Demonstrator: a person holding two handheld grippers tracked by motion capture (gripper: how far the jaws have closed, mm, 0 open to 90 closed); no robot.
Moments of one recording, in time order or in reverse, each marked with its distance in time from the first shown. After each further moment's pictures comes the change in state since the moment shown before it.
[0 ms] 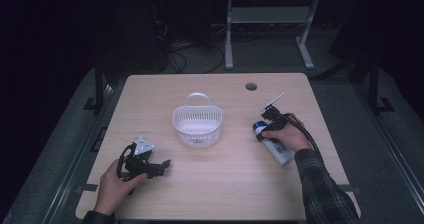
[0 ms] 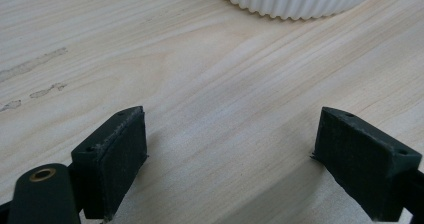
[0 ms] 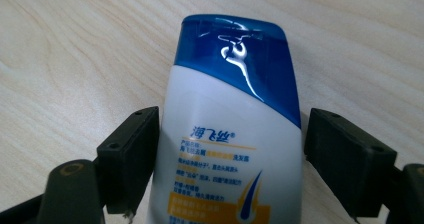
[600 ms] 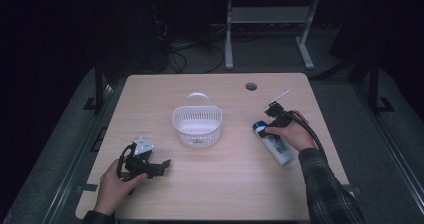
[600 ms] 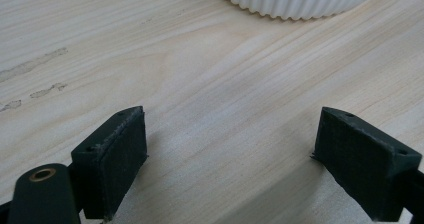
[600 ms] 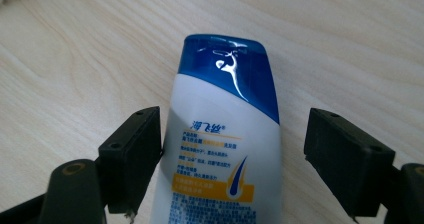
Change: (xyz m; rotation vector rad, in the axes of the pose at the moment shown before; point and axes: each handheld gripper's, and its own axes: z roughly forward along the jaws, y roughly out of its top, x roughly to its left) left arm 0.000 0.000 0.000 0.000 0.001 -0.001; right arm -0.003 -0.002 -0.018 -0.054 0.007 0.000
